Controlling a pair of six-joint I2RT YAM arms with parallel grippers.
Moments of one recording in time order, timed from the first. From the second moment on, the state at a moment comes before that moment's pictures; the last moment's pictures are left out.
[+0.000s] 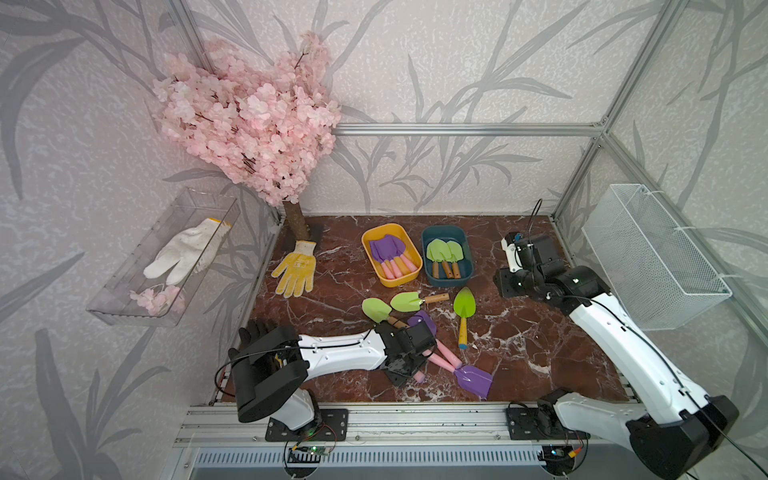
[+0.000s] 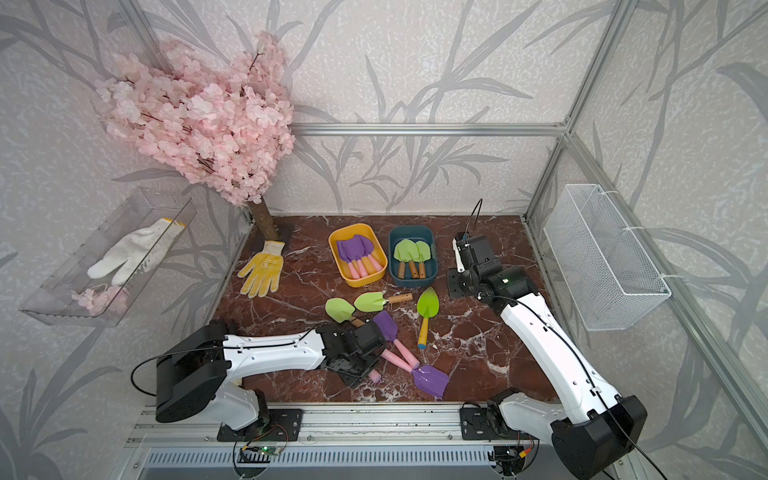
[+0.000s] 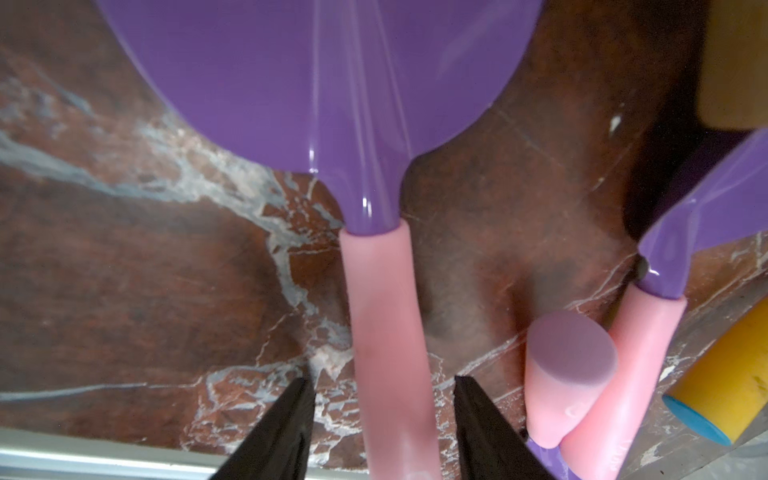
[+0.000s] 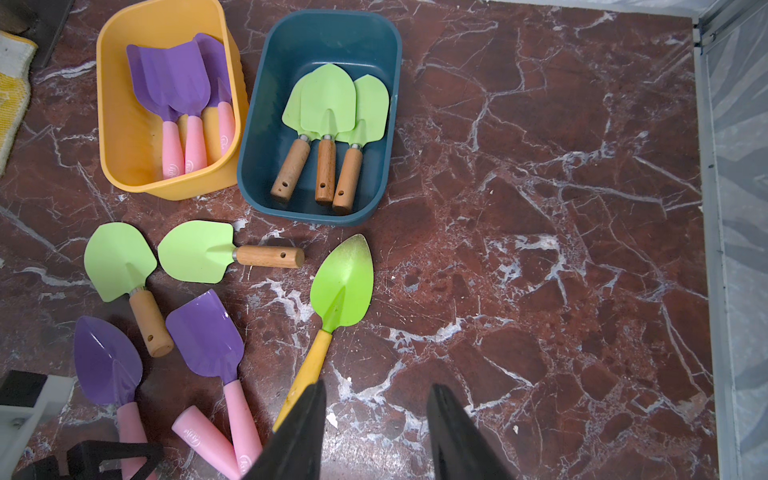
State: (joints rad) left arm -1.08 1.53 0.81 -0.59 0.05 -1.82; right arm 0.40 1.18 1.23 -0.95 0.10 0.24
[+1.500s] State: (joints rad) left arm -1.07 1.49 0.76 -0.58 0.04 -1.86; right arm 0.39 1.17 1.20 -0.95 0.10 0.23
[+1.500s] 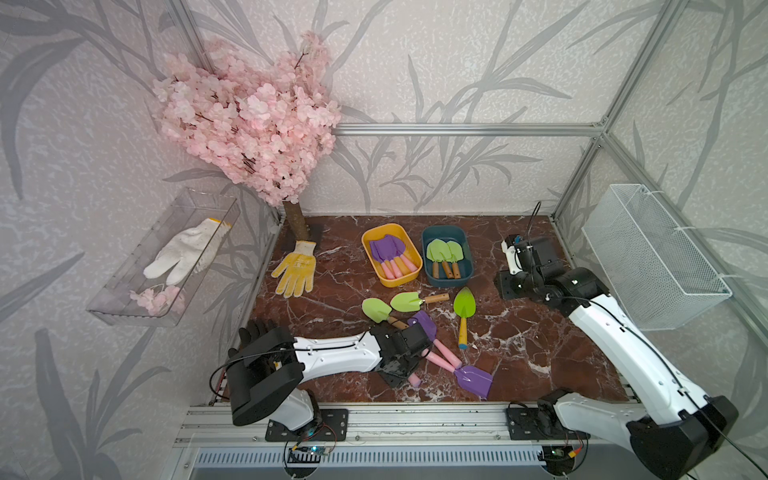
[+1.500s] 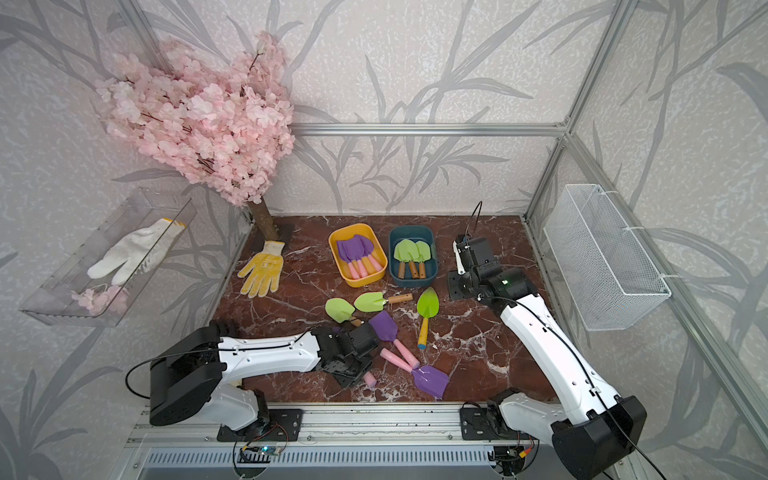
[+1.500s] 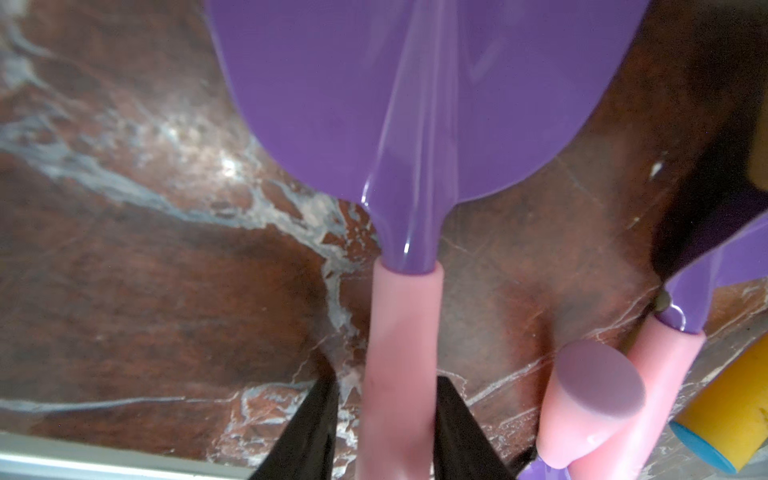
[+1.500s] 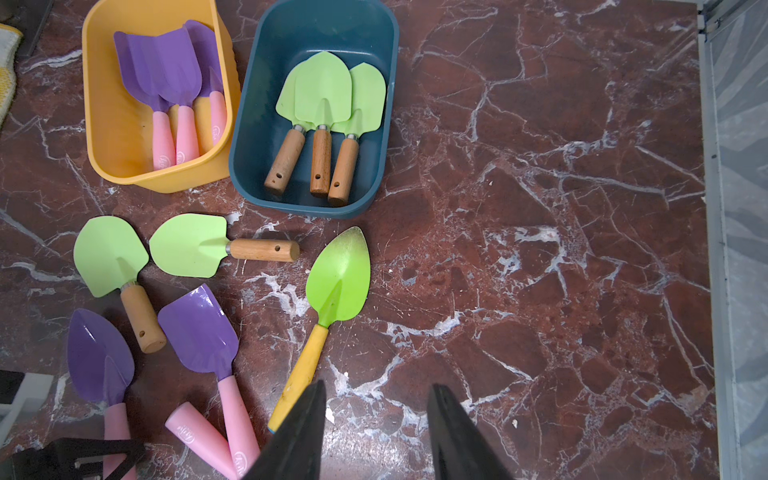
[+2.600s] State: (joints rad) left arm -1.07 1.00 0.72 -0.94 -0.16 -1.94; right arm 0.39 1.18 1.20 -0.94 0.06 0.25
